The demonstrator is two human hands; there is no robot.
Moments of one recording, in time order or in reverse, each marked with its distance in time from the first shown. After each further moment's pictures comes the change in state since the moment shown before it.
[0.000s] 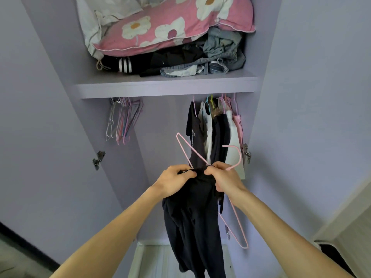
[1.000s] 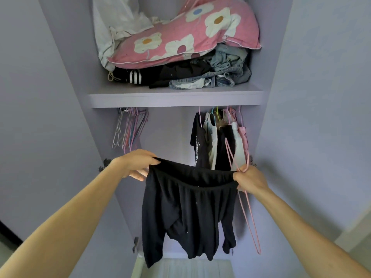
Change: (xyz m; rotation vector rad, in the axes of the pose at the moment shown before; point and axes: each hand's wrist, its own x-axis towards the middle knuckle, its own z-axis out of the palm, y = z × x) left_hand 0.009 0.001 -0.135 0.149 0.012 -0.344; right_hand 0.042 -0.006 -0.044 -0.495 0.232 -0.047
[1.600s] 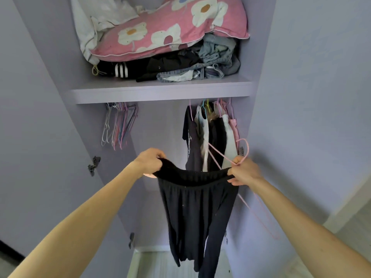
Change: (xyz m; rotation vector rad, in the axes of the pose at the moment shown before) left_hand 0.011 0.026 0.052 -0.019 0.099 0.128; right_hand 0.009 0.010 -0.010 0.158 -0.059 0.081
